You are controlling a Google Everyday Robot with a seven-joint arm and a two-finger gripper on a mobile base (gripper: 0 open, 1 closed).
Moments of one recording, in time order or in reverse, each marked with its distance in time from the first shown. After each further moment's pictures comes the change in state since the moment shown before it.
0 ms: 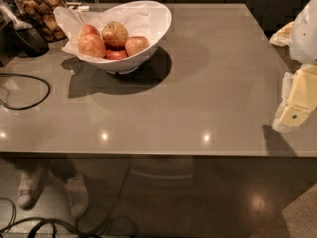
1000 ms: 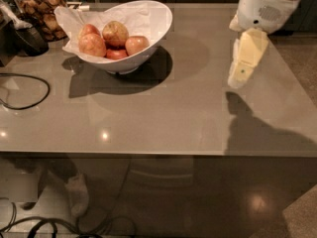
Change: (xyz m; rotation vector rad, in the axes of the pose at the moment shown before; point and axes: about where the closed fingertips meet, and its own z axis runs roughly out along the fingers) arm -0.061 -0.075 0.042 -0.123 -0.024 0.000
